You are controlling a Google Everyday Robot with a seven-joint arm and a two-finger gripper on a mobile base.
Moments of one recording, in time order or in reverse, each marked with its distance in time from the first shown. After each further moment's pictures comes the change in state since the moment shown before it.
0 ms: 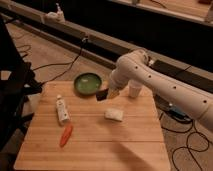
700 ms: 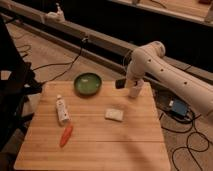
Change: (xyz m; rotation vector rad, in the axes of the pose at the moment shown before) arm 0.122 -0.068 -0.044 0.150 0.203 0.216
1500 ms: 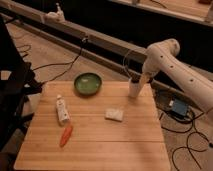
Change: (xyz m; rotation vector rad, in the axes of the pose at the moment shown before) arm 0.083 -0.043 0.017 0.035 0.086 0.258
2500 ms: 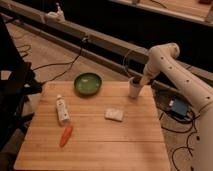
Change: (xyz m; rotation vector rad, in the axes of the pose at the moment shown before) arm 0.012 -0.004 0.039 -0.052 0.002 0.086
